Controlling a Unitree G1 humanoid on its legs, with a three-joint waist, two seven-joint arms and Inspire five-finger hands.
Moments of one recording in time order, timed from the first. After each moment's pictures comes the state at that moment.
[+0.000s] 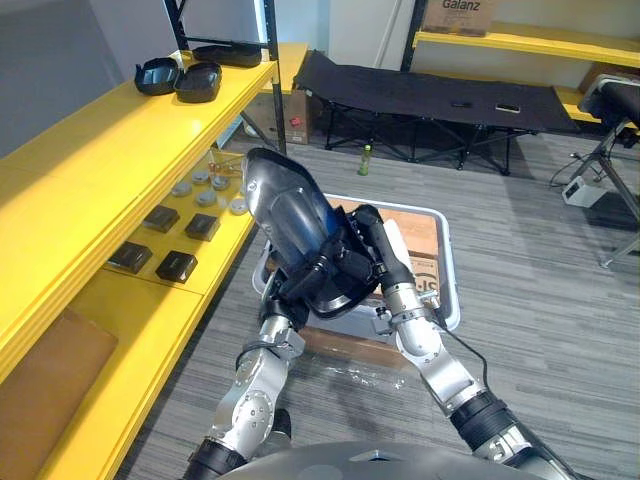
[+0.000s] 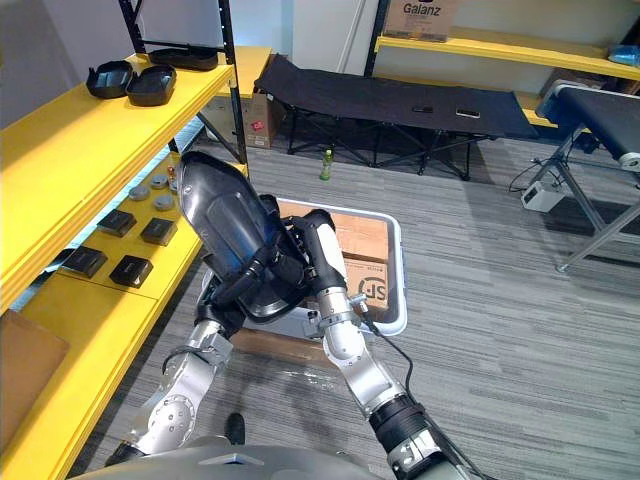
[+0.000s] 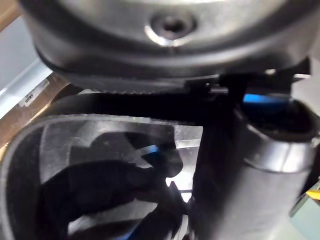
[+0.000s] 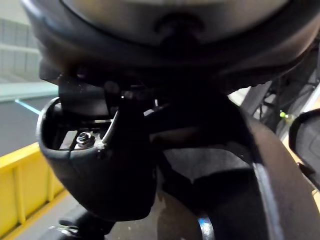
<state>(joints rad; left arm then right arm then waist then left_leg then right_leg) 0.13 0.10 -0.34 0.06 -0.91 -0.12 0.14 -0.11 -0.17 0.44 0.20 -0.23 -0.24 -0.33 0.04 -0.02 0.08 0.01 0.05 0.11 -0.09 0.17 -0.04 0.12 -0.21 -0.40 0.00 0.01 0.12</state>
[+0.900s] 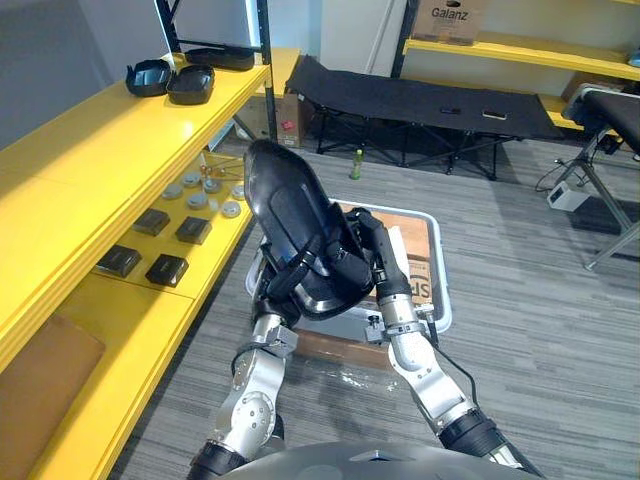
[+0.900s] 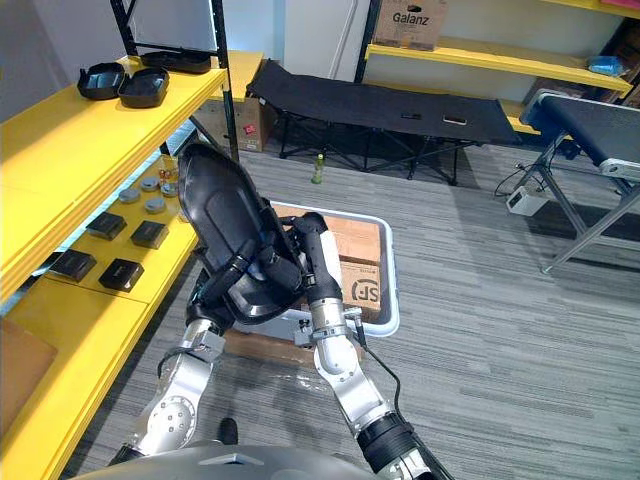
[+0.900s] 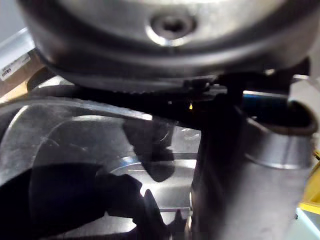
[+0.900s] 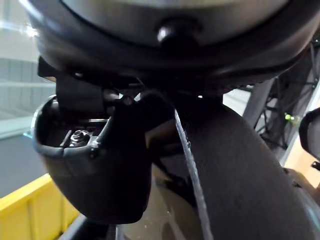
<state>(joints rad) 0.13 0.08 -0.37 0.02 -0.94 -0.21 0.14 -0.04 -0.12 0.43 0.18 -0.22 -0.33 -0.37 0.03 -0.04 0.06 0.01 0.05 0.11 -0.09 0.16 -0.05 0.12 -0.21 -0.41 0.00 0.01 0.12</state>
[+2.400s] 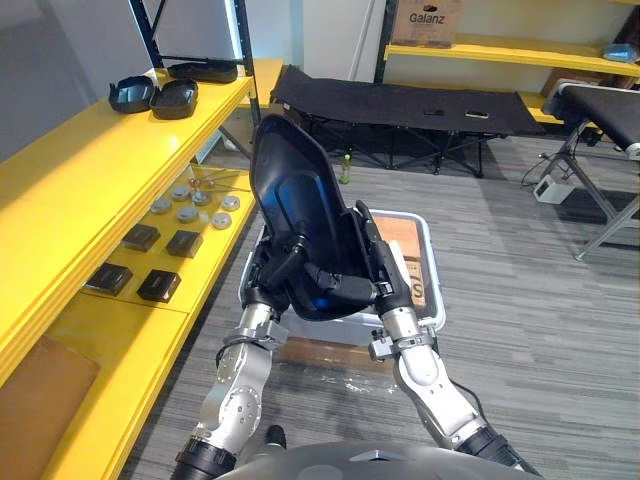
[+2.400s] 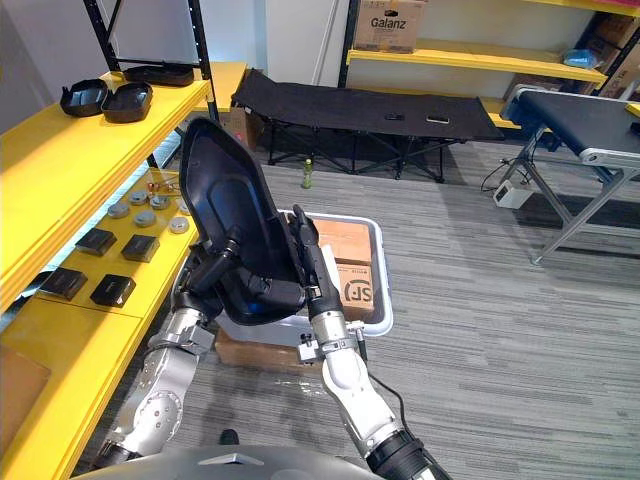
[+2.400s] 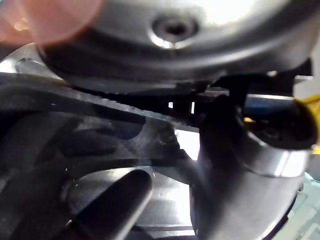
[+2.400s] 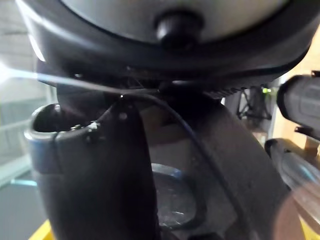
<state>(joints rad) 0.13 0.11 -0.31 -0.05 -0.79 -0.20 0.10 0.03 -0.16 0.49 0.10 0.14 -0.34 -0.27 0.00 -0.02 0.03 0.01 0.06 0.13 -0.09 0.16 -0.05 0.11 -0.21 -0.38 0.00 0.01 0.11</state>
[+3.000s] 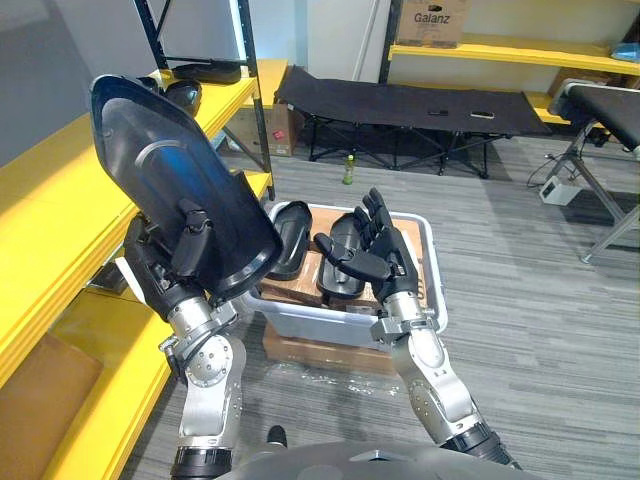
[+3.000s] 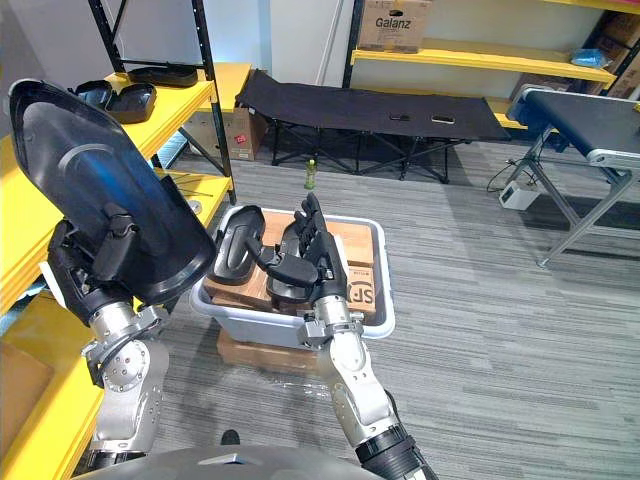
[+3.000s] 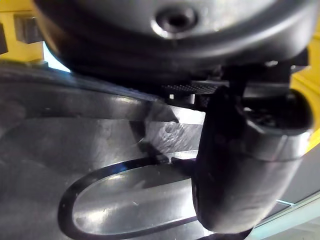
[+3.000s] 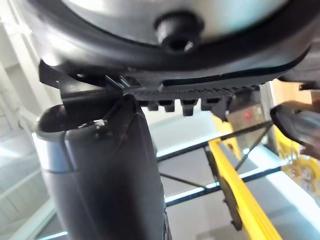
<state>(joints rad) 0.17 0.00 -0.03 -0.21 -0.06 -0.31 0.70 0.04 -0.08 0.39 -0.05 0.37 -0.20 -0.11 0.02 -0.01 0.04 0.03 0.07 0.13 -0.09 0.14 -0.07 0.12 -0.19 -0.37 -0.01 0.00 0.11</state>
